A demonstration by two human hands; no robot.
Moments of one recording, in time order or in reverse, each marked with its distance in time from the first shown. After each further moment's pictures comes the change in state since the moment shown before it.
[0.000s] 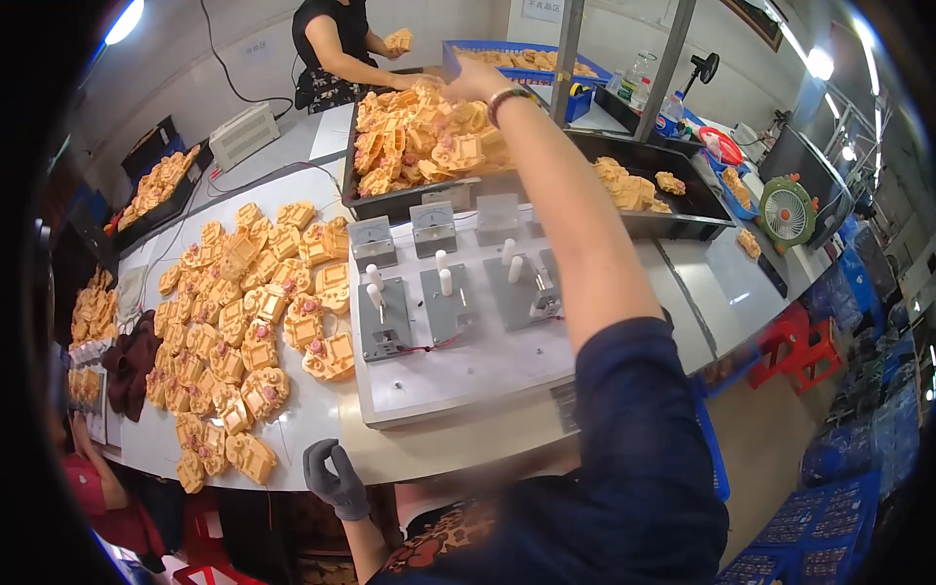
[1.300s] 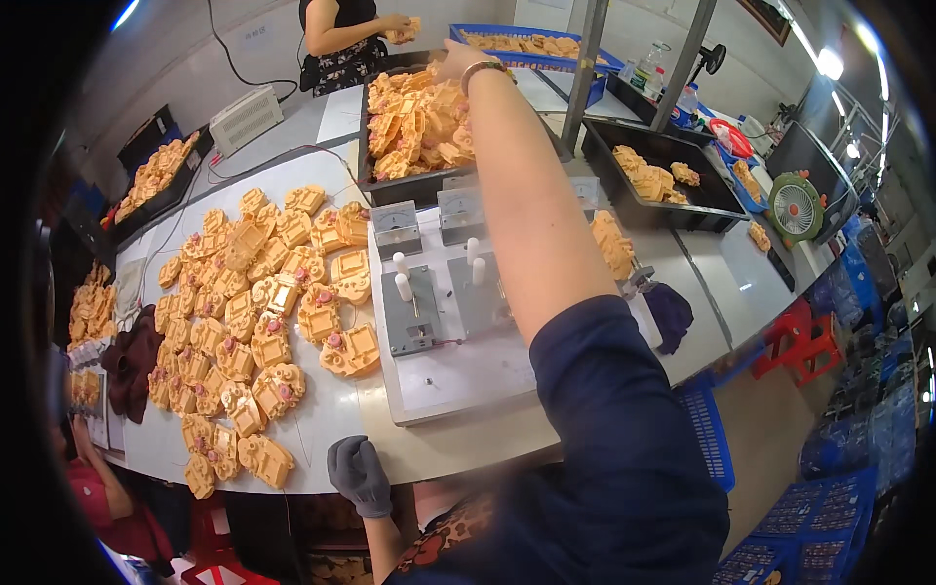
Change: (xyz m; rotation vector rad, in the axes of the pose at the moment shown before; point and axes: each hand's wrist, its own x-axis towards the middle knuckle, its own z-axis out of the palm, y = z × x) left_hand 0.002 -0.012 -0.002 0.082 -0.093 -0.019; right_hand 0.091 0.005 0.066 0.023 0.046 0.104
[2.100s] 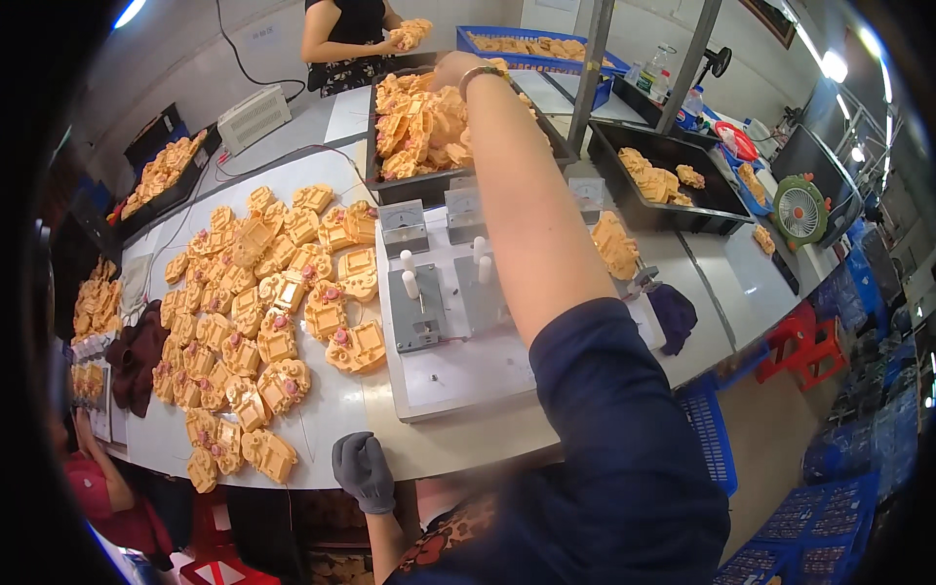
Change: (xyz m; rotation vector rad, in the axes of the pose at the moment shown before) left_hand 0.001 0.001 0.000 0.019 -0.022 0.021; right_hand -0.019 -0.020 -0.002 -0.197 -0.104 -0.037
